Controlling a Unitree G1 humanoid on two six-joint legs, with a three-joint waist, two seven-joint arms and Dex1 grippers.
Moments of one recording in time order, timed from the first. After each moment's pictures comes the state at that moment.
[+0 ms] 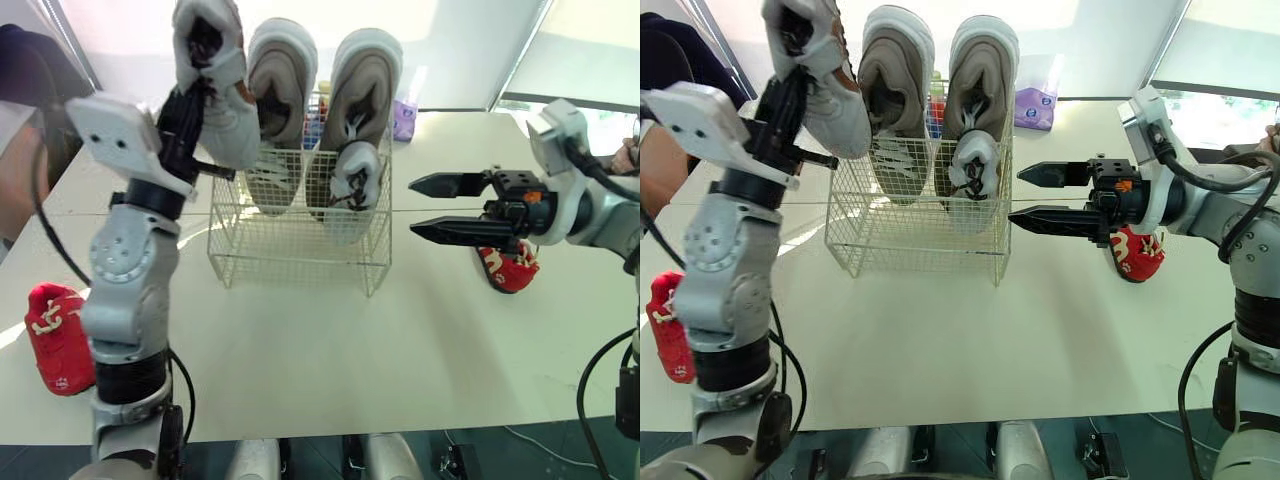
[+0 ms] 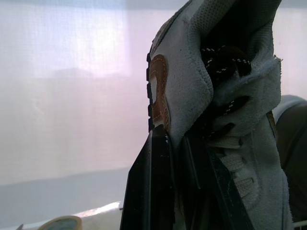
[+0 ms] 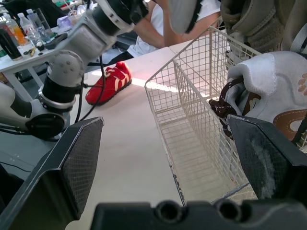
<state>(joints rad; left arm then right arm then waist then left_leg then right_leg) -0.52 0.29 0.16 -0.38 -0.27 0.22 -0.14 -0.69 -0.94 -0.19 -0.22 0.96 1.00 1.10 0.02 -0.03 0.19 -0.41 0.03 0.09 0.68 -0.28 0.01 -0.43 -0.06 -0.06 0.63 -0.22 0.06</state>
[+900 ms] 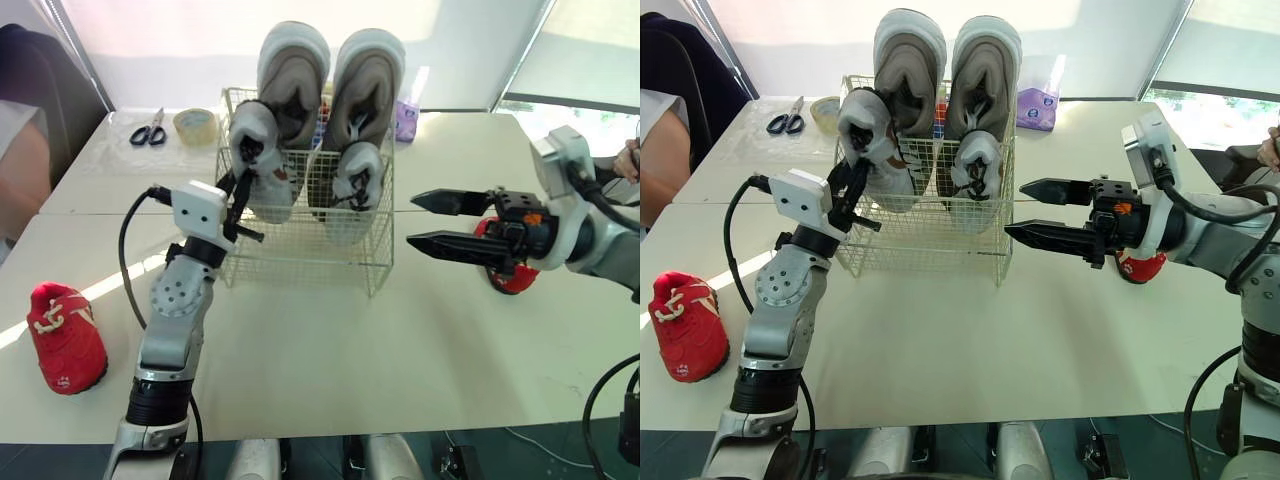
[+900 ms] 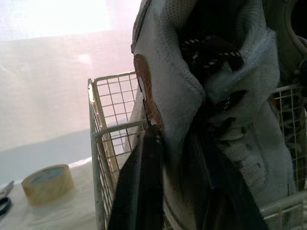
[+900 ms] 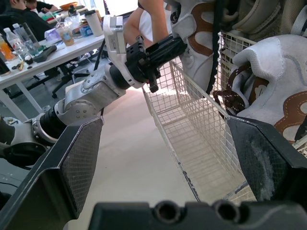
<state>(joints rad) -0.32 0.26 0.05 -0.24 -0.14 0.03 -0.24 -0.56 -0.91 -0.28 -0.35 1.11 1.02 0.89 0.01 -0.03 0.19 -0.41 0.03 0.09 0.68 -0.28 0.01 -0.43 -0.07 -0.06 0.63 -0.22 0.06</state>
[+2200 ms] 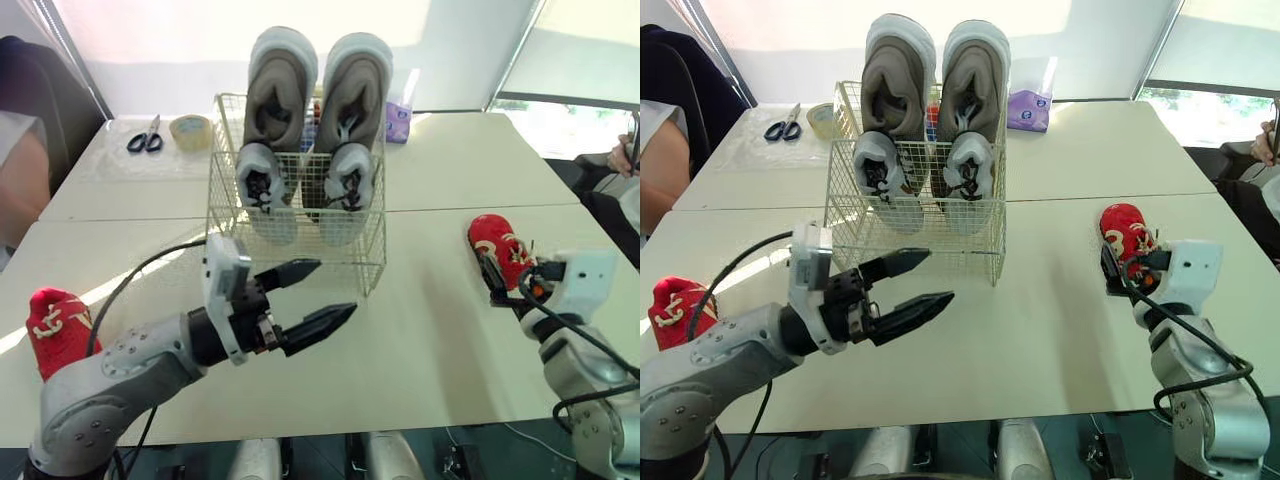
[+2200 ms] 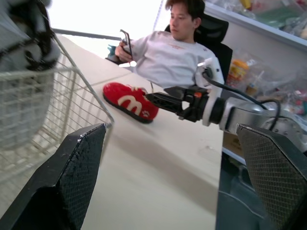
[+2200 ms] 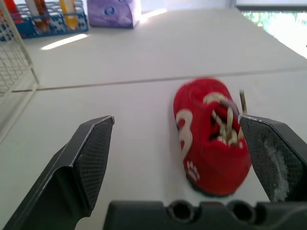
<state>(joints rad) -0.08 0.59 0.06 -0.87 -1.25 0.80 -0.29 0.07 -0.36 -0.46 -0.58 0.49 0.74 0.00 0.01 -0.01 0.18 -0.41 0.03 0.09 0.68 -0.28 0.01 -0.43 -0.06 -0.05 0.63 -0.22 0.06</state>
